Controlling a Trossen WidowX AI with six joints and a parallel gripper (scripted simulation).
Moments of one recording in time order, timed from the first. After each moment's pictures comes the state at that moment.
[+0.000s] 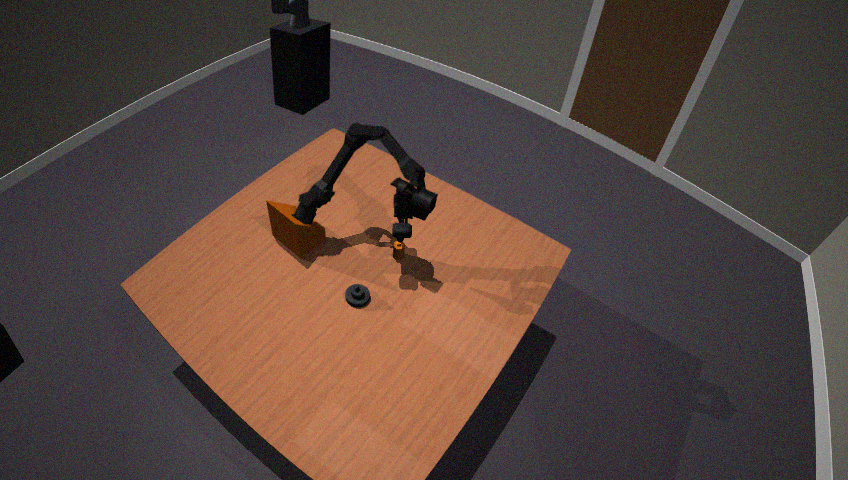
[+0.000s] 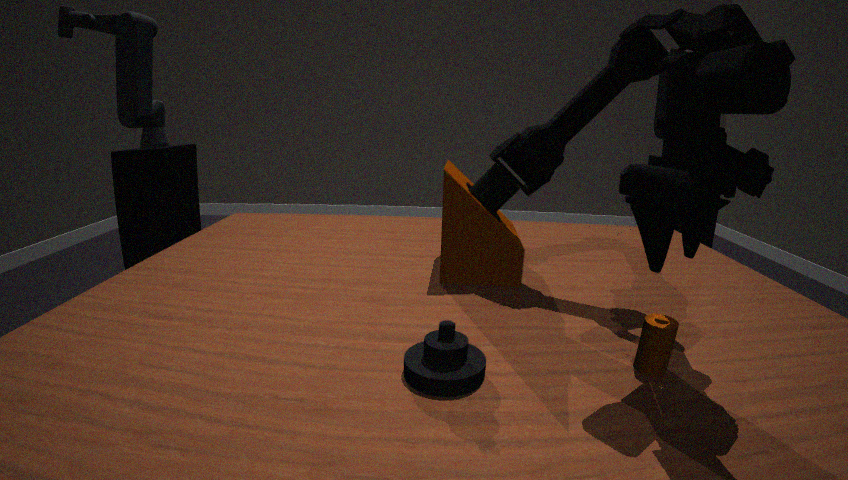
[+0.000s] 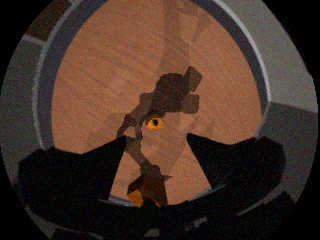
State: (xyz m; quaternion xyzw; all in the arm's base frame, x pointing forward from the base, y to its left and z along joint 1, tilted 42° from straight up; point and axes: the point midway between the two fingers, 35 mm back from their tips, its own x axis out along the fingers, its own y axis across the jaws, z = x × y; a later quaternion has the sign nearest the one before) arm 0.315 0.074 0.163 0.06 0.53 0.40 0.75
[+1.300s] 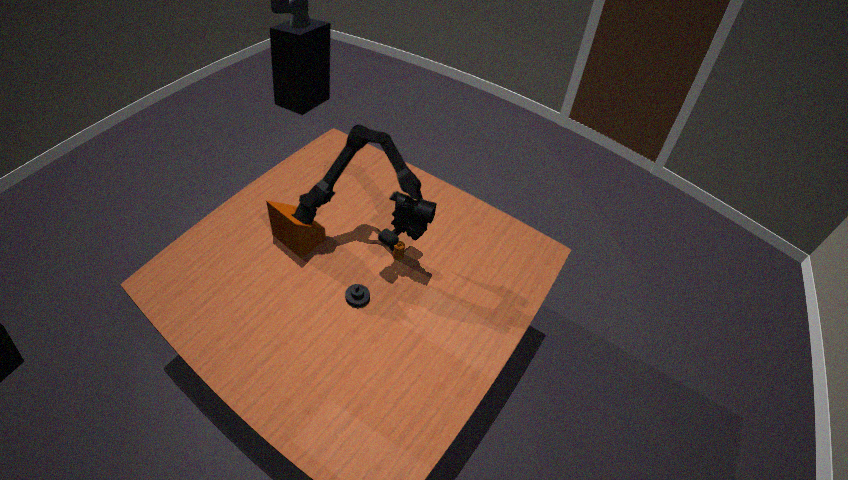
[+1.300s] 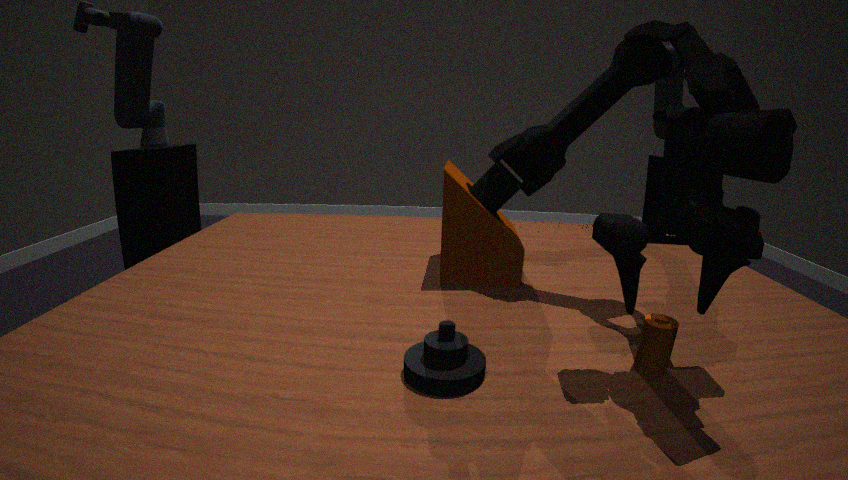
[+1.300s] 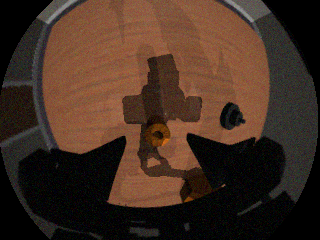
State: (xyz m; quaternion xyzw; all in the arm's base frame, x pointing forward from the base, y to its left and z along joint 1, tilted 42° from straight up) arm 0.324 0.112 0.124 0.30 0.63 0.21 0.69
